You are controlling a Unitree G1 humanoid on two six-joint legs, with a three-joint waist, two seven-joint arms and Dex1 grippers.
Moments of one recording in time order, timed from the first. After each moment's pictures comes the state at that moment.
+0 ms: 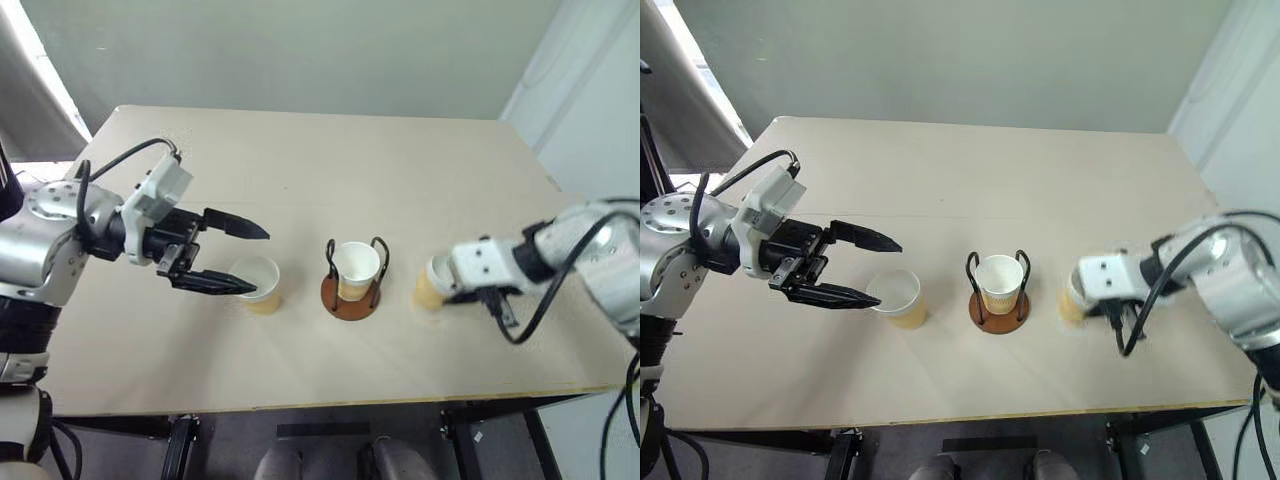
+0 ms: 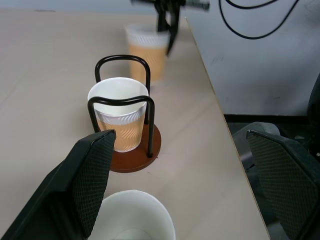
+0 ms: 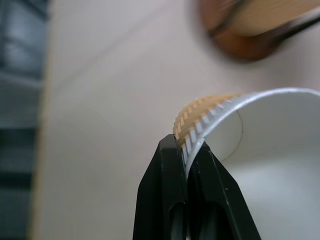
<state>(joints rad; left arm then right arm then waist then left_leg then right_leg) -0.72 1.11 -0.12 0.10 -0.75 0.41 -1.57 -0.76 -1.07 0.29 -0.28 0.09 0.47 1.49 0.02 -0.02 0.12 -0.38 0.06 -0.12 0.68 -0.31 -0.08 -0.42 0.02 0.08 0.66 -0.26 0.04</state>
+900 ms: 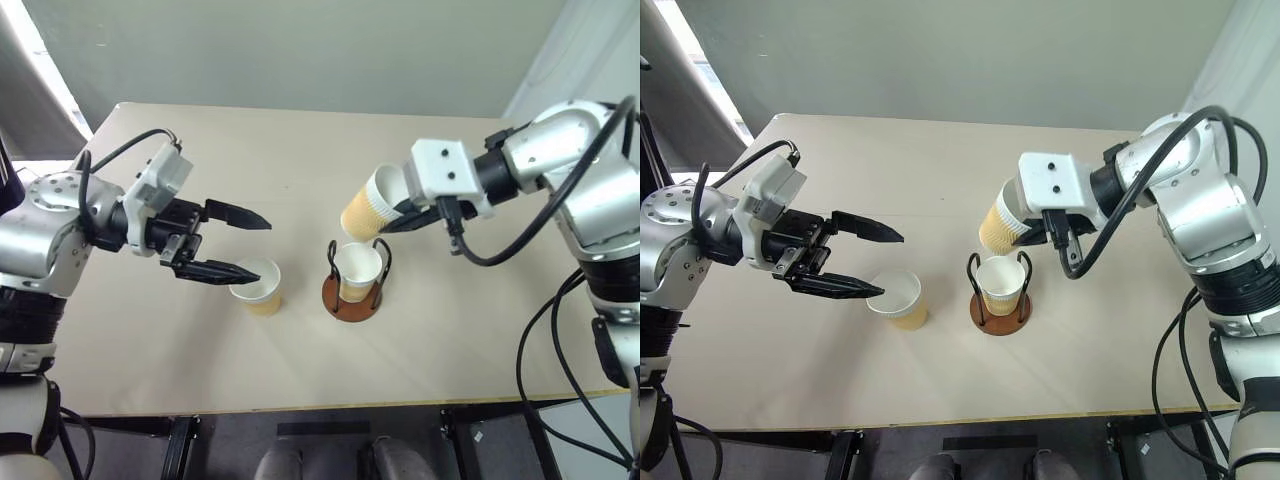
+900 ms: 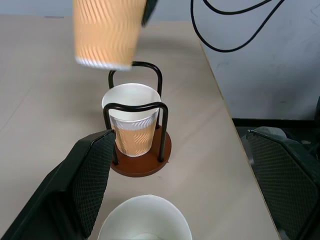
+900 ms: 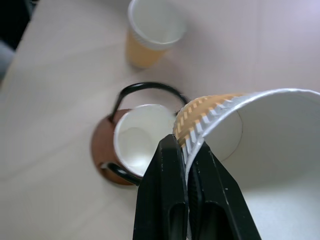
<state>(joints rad) -0.76 1.08 -0.12 0.14 -0.74 0.42 -1.57 -1.11 -0.81 0.36 -0.18 0.15 0.56 1.47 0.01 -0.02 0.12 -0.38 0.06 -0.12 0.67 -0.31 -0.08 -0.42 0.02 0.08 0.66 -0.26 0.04</state>
